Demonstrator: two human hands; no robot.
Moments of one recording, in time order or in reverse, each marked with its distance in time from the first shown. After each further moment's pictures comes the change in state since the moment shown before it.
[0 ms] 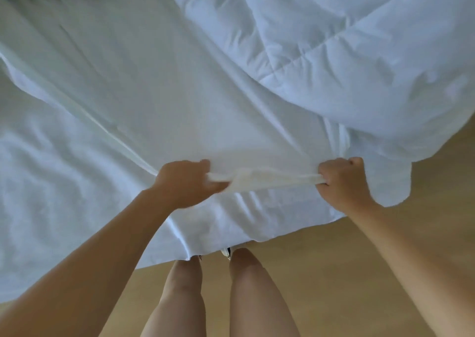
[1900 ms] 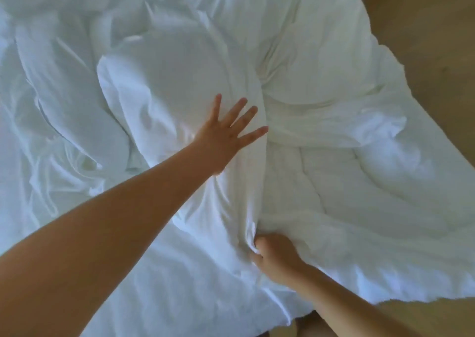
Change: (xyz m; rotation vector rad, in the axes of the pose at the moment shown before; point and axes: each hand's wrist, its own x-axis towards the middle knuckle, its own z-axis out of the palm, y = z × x) left_hand 0.019 -0.051 -0.218 1.252 0.410 0.324; right_hand 0.067 -0.264 -0.026 0.541 -0.285 0.071
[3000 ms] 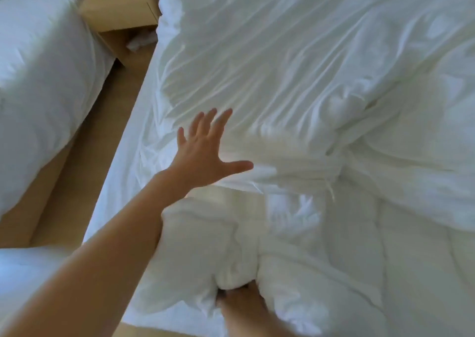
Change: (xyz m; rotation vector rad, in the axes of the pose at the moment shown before) left_hand -0.174 -0.049 0.017 -1.053 0.010 -0.903; right_hand -0.039 -0.121 0.032 -0.267 -0.091 -0.588
